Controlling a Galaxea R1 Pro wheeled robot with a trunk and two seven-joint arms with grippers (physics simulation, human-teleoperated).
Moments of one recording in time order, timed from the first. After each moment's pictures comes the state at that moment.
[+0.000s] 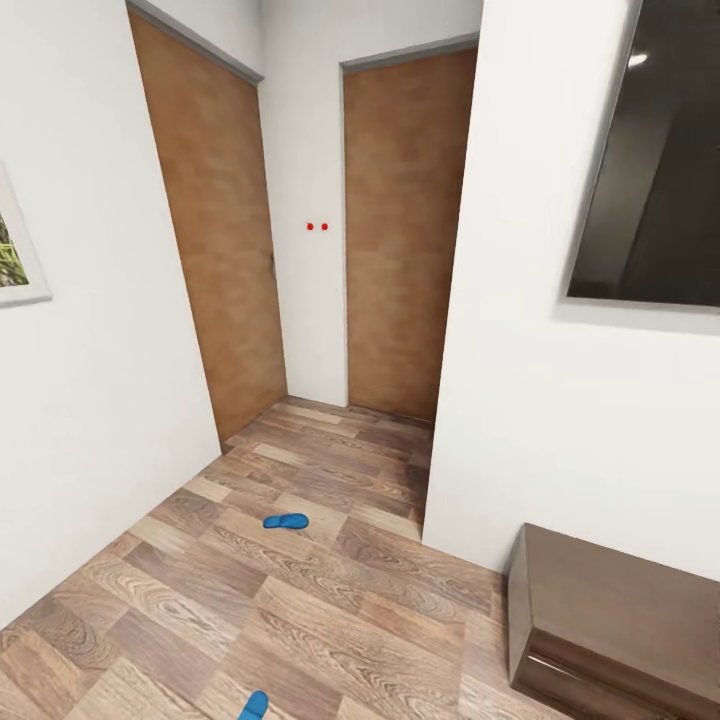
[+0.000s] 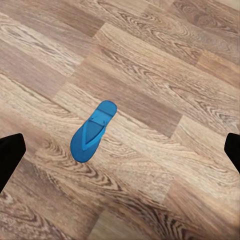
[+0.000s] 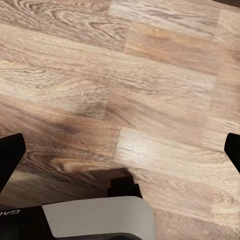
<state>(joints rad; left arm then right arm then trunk) 0.00 -0.02 0.10 -0.69 0.06 -0.15 -0.01 0.00 -0.01 -0.14 -0.51 -0.01 -0.01 0.00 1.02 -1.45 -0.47</state>
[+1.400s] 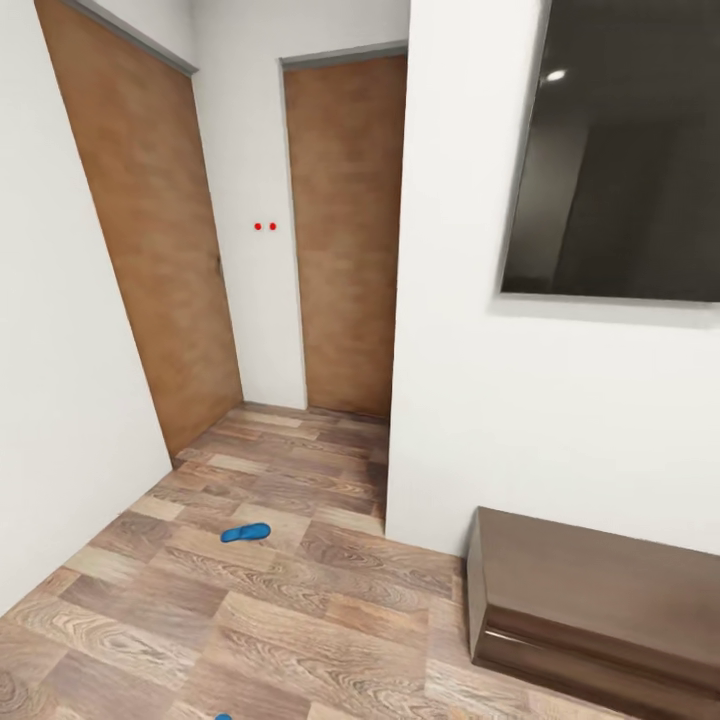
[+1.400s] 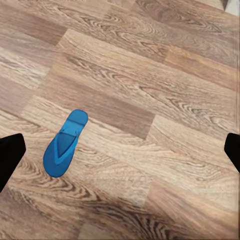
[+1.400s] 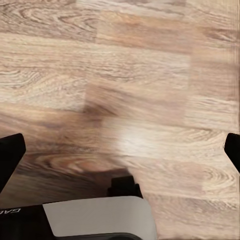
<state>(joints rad) 0.00 -0.02 0.10 -0.69 0.06 -0.15 -0.01 0.00 -0.01 -0.14 -0.51 0.00 -0.01 0.01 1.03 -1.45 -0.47</state>
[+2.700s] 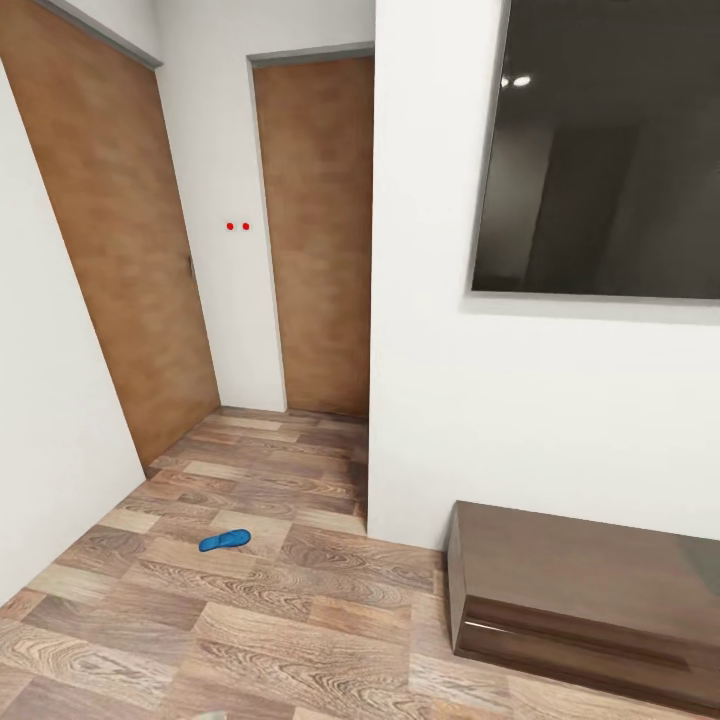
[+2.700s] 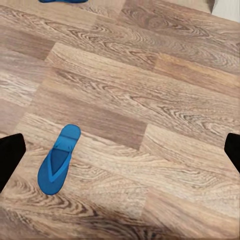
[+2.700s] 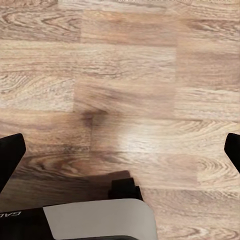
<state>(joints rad) -0.01 -0.01 0.11 -0.78 0.05 -0.06 0.01 0.00 -0.01 -0.14 -0.51 -0.01 -0.01 0.01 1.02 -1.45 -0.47</state>
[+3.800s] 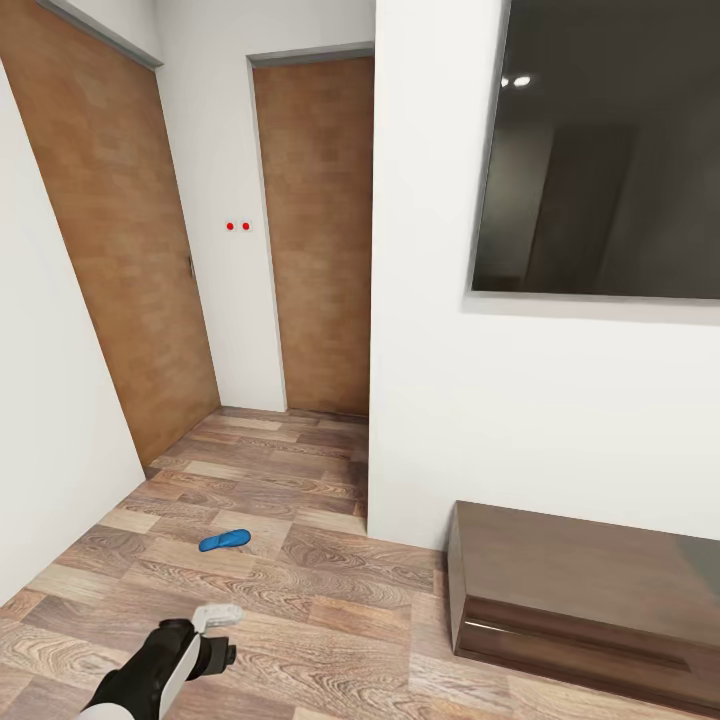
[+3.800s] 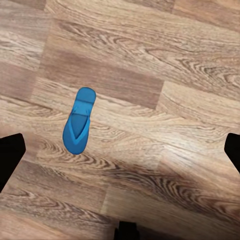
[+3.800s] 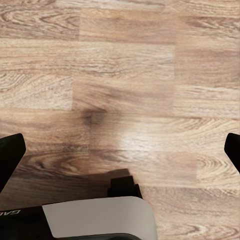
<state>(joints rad) -0.49 0.06 0.10 -0.51 -0.03 0.57 0.01 0.00 -0.01 -0.15 -0.51 -0.01 -0.01 0.01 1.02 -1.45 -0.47</state>
